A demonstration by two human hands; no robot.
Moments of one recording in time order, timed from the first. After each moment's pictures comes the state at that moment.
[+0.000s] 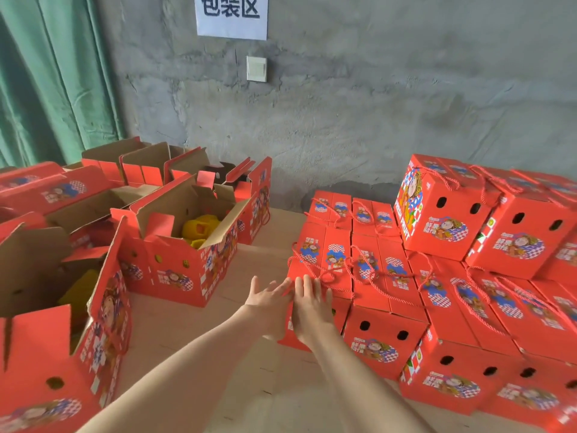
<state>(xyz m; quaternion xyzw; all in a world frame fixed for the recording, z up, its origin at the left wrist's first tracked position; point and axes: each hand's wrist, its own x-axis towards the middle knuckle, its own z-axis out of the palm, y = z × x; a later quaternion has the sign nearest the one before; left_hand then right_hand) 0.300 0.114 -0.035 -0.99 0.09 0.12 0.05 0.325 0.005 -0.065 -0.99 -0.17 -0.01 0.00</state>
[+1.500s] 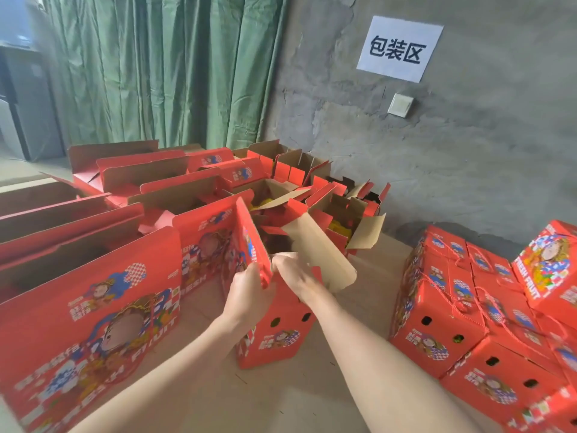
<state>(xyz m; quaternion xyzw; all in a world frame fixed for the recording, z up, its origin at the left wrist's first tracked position) 0.051 0.381 -0.012 -0.82 -0.24 -0.25 -0.45 0.130 0.311 0.040 -0.87 -0.29 0.19 0.36</state>
